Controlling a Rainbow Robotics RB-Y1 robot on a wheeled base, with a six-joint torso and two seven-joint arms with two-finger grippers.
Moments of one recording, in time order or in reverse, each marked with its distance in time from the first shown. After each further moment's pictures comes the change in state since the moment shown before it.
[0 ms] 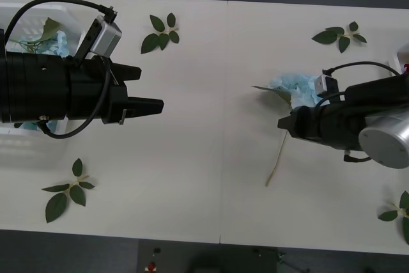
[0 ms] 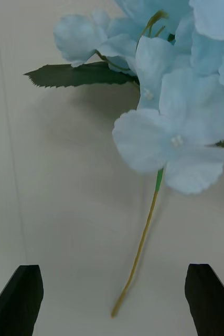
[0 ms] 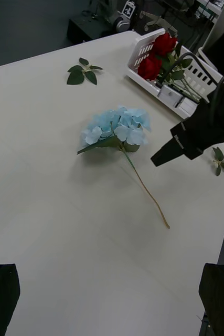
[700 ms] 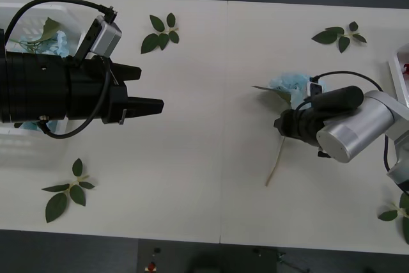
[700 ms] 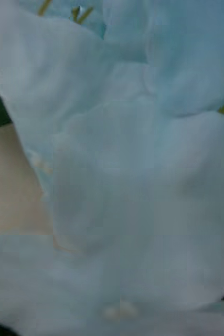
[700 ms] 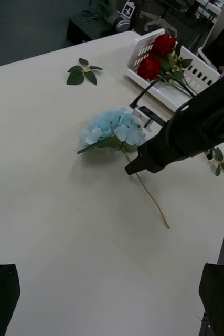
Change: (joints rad) right arm -0.112 0.122 0.142 0.330 0.205 -0.112 -0.014; left arm 0.000 0.000 0.000 0.000 0.000 0.000 0.000
